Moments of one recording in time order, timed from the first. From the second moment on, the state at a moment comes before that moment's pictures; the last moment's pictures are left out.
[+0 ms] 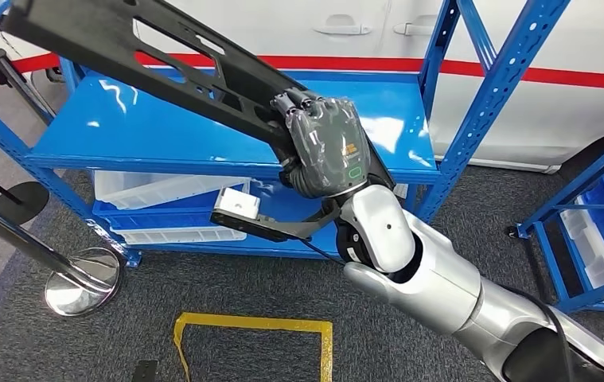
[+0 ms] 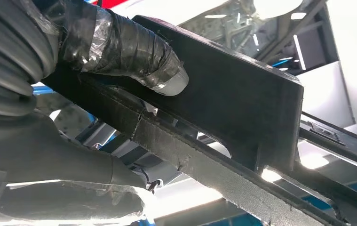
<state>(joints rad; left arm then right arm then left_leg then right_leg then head) -0.10 0.06 -0.91 -0.32 0.95 0.44 -0.35 -0.85 -0.17 0.90 -1.62 0.97 -0.25 0.57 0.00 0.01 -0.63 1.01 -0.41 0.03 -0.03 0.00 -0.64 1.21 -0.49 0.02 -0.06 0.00</state>
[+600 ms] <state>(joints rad) -0.10 0.06 -0.91 -0.32 0.95 0.44 -0.35 -0.86 -0.18 0.89 -1.64 0.97 -0.26 0.58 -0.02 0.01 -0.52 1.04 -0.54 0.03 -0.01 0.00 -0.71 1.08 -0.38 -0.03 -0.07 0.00</state>
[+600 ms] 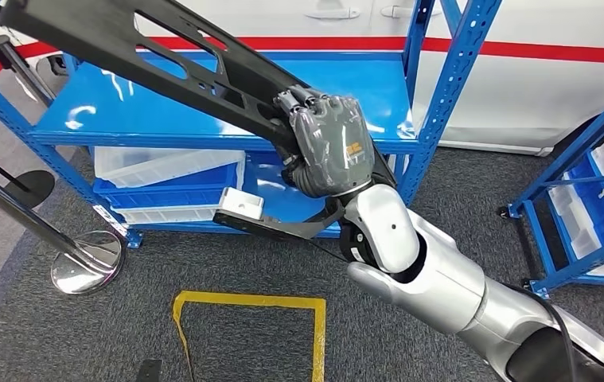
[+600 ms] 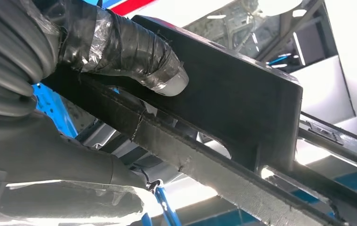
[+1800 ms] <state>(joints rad) -0.11 0.06 -0.91 -0.32 0.93 0.45 -0.35 -0.83 -0.21 0.86 -1.69 1.01 -0.29 0.57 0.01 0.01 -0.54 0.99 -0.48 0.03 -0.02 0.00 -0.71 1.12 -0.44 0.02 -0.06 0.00</state>
